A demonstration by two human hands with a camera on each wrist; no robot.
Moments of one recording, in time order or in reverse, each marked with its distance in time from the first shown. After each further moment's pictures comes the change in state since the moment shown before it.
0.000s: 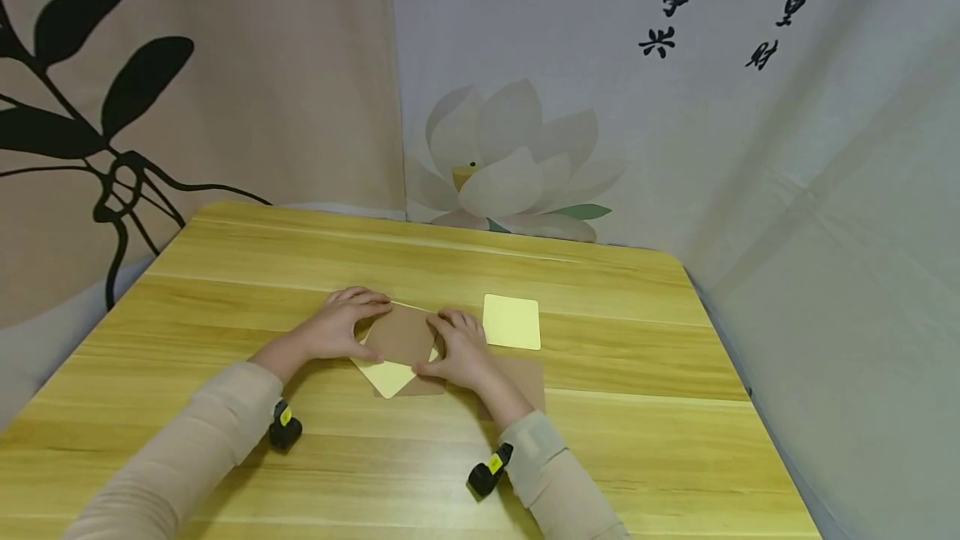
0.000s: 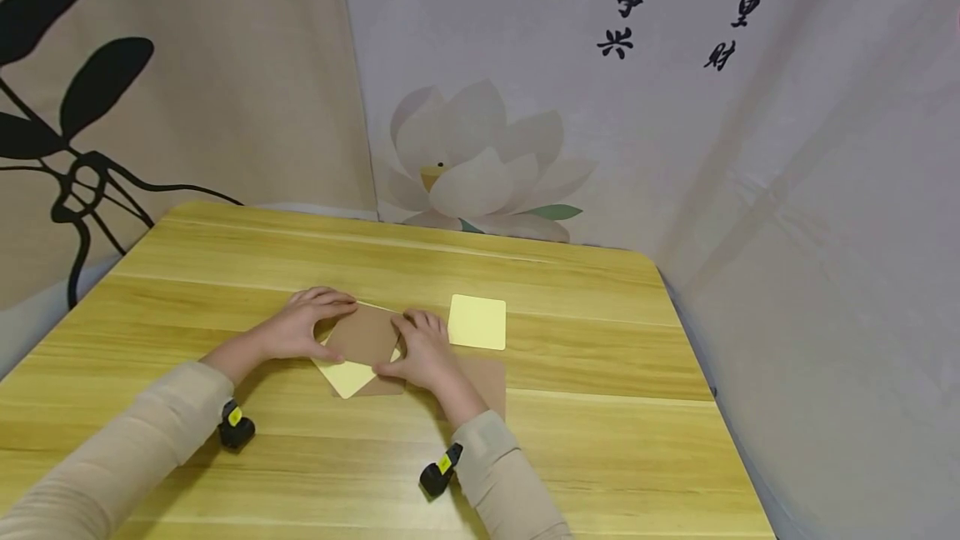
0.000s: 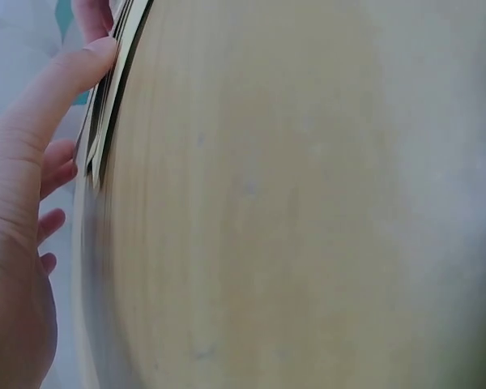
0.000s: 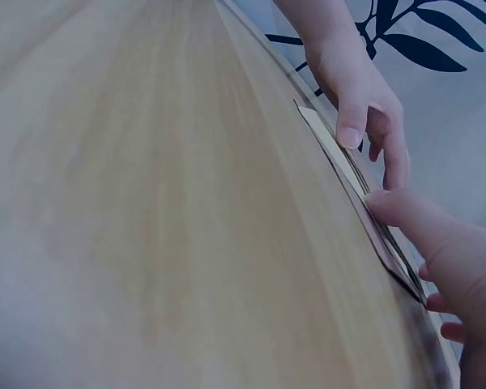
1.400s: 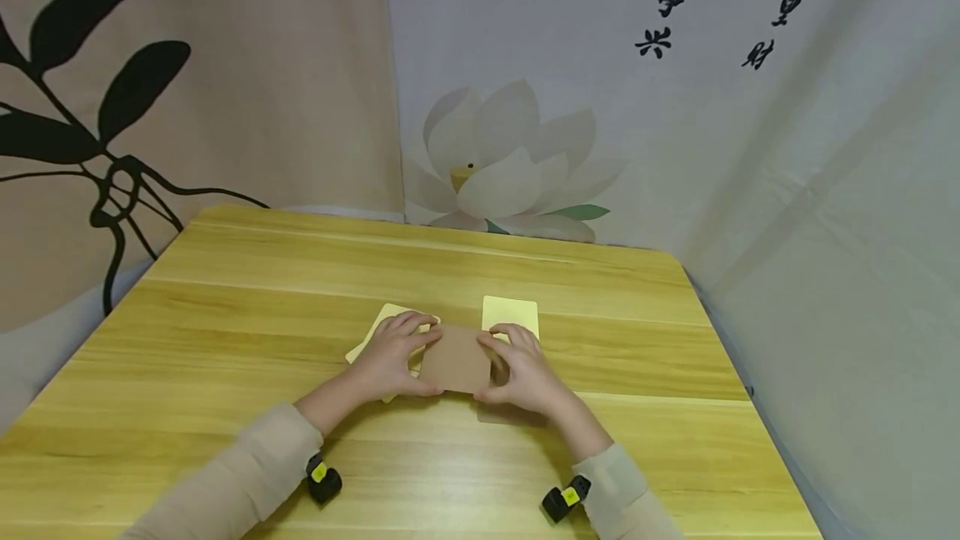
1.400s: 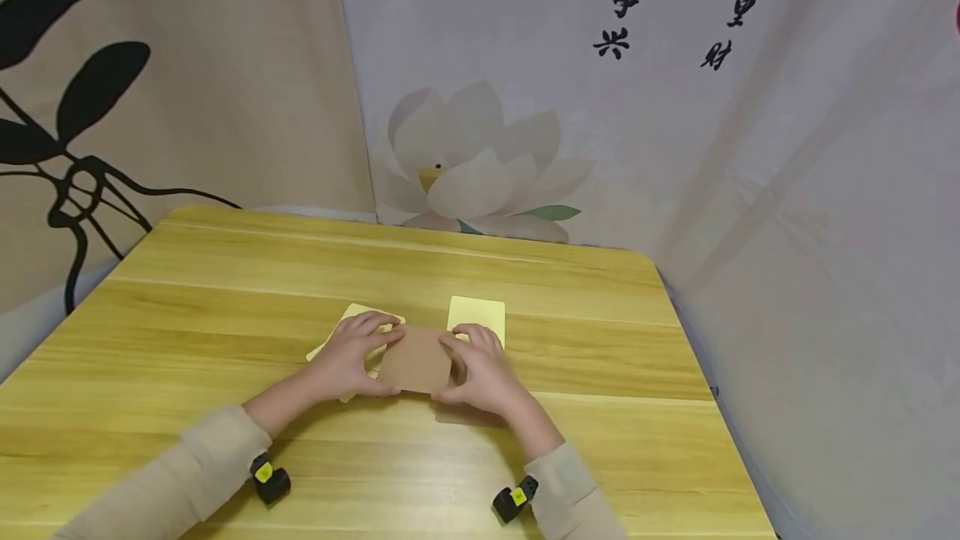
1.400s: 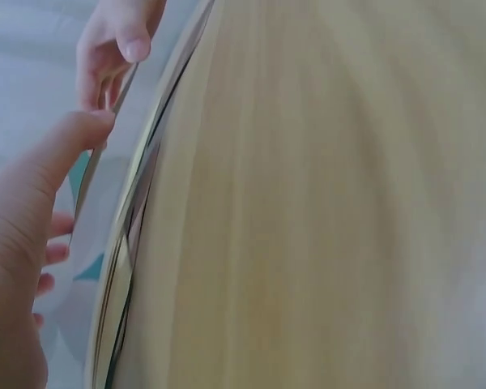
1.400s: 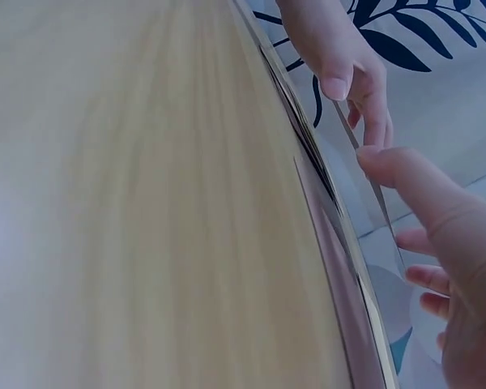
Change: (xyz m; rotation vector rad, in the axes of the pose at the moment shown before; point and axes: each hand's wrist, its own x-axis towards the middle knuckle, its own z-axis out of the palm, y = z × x) left_hand 0.015 0.092 0.041 0.034 0.152 0.036; right_hand -0.072 0.056 -0.044 0.106 0.044 -0.116
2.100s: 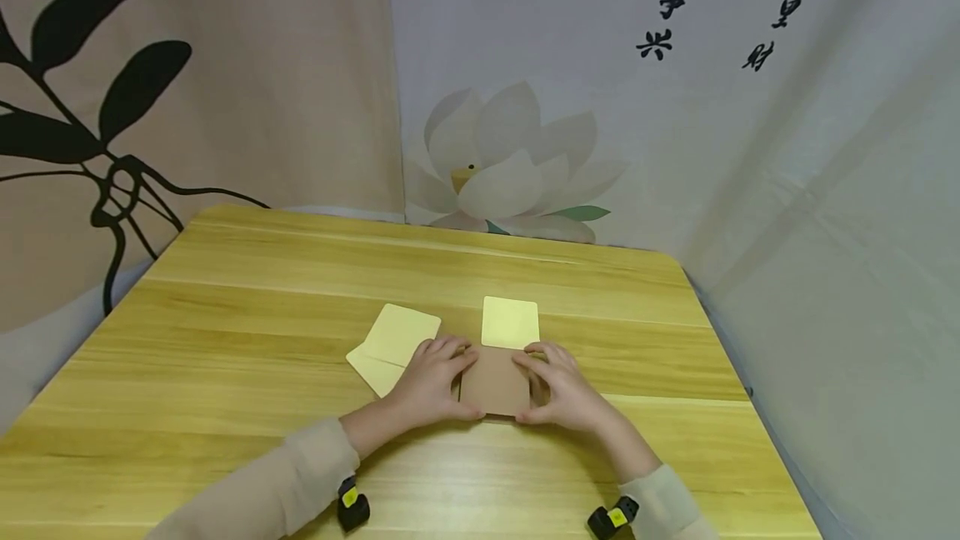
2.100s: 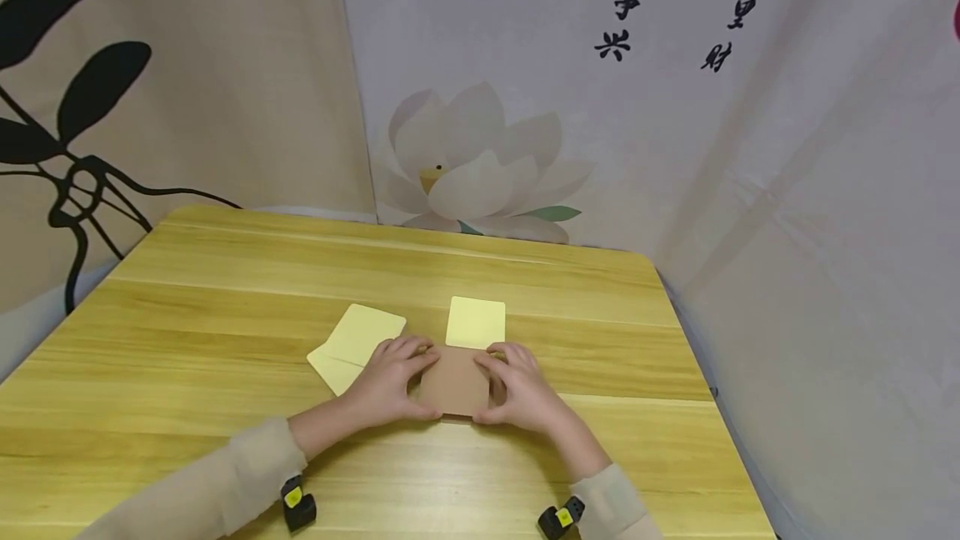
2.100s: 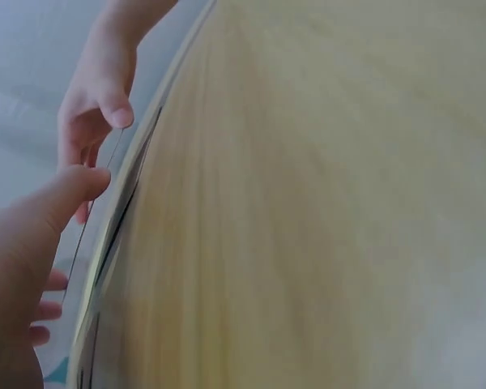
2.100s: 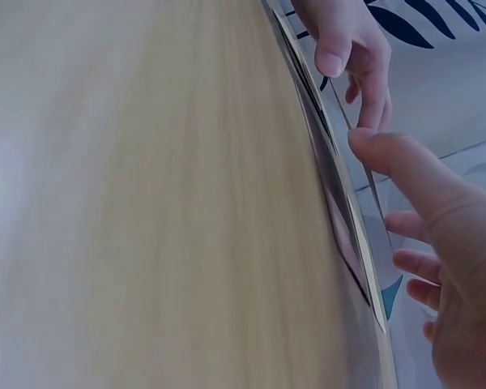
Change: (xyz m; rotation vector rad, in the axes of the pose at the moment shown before) left_hand 0.010 0.057 0.032 0.041 -0.014 -0.003; right_hand -0.047 0.024 -0.024 0.031 -0.062 0.046
